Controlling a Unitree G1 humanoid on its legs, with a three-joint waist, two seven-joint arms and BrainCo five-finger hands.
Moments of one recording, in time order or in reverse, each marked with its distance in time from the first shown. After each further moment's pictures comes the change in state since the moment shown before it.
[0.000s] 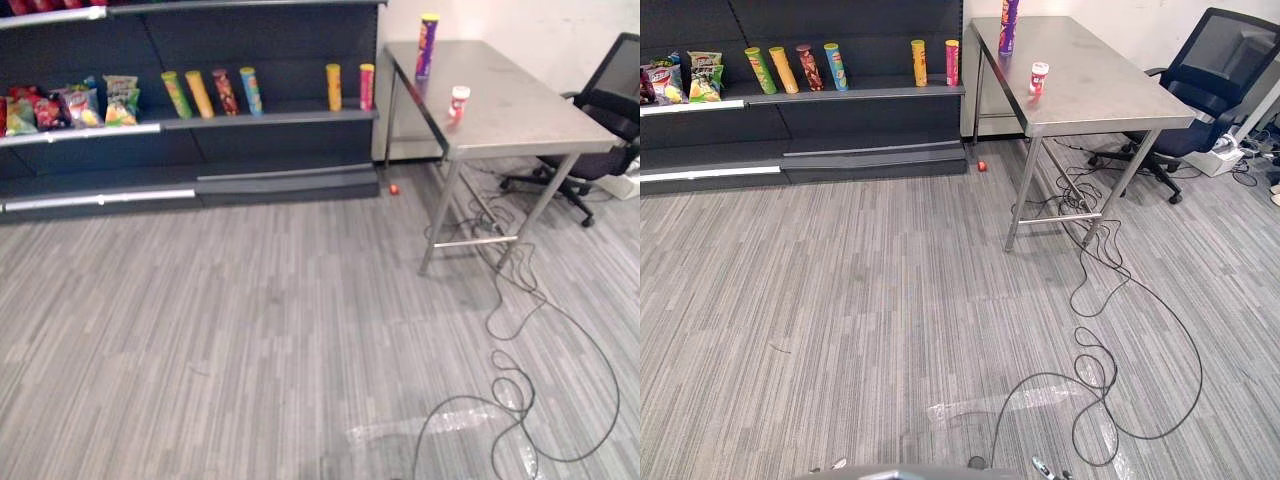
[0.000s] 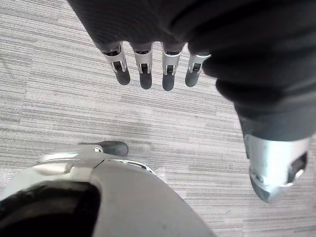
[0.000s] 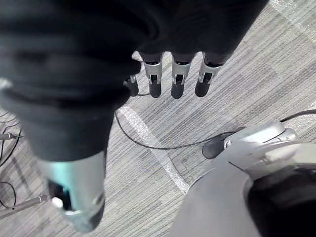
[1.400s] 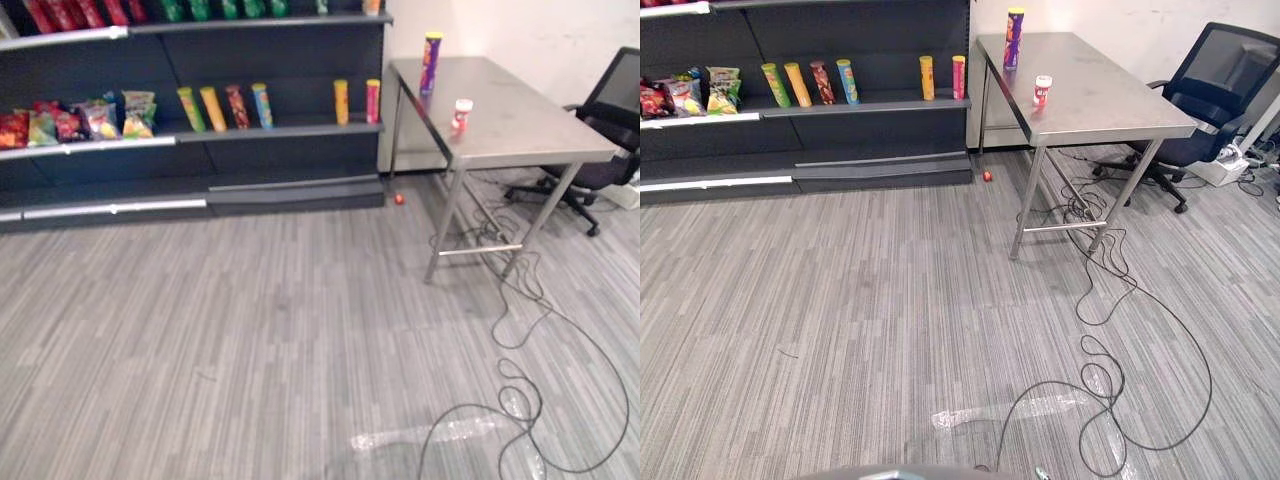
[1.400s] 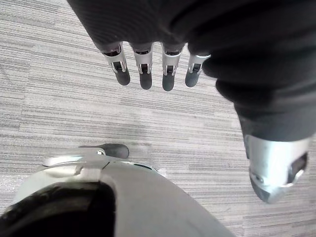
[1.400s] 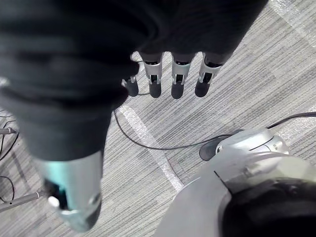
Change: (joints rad) left arm 0.041 -0.010 0.022 -0.037 0.040 0.013 -0.002; right arm 0.046 0.005 -0.033 -0.018 -0.074 0.009 -0.015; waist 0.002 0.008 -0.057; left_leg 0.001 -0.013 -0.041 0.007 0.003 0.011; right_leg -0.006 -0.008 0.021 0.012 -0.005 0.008
